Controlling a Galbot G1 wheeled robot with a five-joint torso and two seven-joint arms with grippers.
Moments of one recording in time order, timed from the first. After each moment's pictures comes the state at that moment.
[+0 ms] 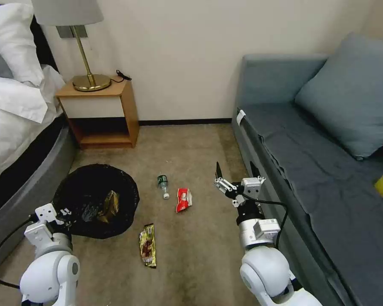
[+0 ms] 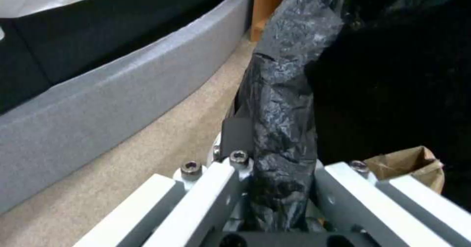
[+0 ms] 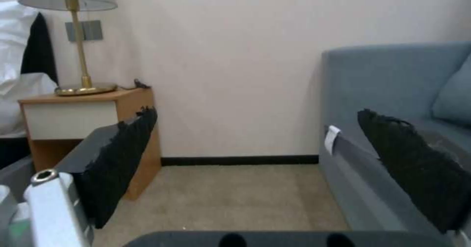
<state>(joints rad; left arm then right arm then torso) 1.40 -1.52 -0.86 -2.10 -0.28 0.52 -0.31 -1.28 1.26 0.09 2.11 0.14 -0.01 0.42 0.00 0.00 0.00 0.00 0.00</state>
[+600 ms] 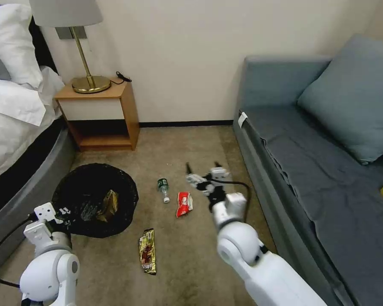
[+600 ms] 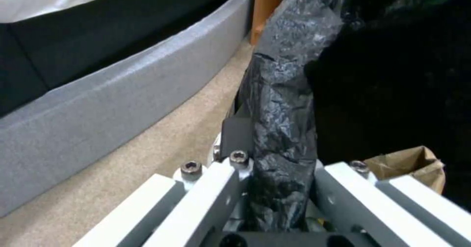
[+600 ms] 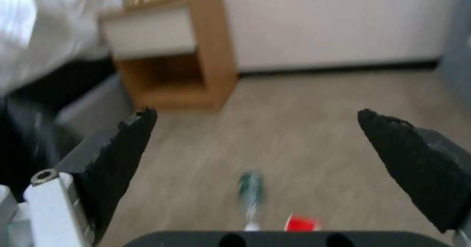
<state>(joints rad) 1.40 -1.52 -0.87 -2.10 -0.28 0.51 -0.31 -0.87 1.26 -0.24 1.82 0.59 -0.24 0.49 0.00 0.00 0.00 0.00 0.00</state>
